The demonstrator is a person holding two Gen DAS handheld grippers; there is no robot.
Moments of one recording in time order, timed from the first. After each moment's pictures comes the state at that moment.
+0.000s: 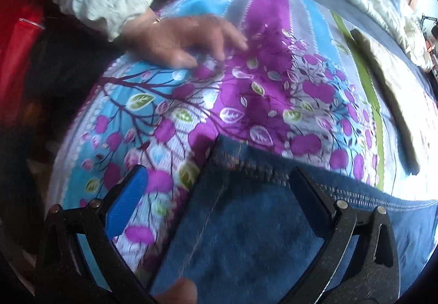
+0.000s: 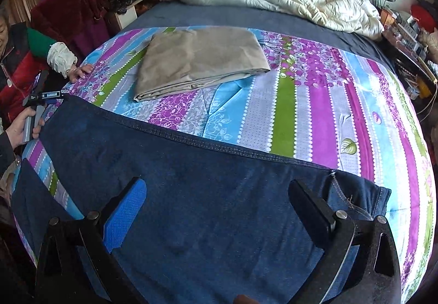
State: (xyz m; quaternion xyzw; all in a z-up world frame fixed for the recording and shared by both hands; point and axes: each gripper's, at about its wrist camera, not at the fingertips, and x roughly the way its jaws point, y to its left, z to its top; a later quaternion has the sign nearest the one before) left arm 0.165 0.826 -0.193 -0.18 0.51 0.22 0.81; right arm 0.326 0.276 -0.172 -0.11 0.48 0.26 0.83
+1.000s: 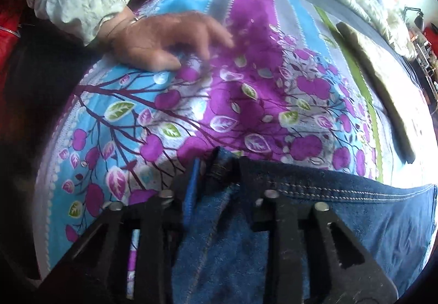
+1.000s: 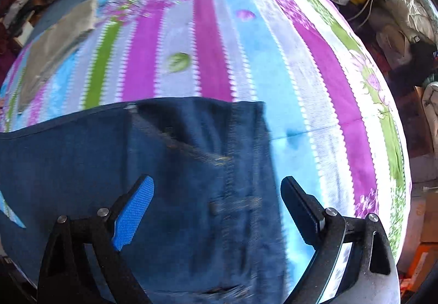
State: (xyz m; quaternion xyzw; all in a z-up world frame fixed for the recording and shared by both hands) left arm 0.168 0.836 -0.206 -0.18 0.51 0.17 0.83; right arm 0.416 0.035 -0.232 -0.06 0.62 0.05 0.78
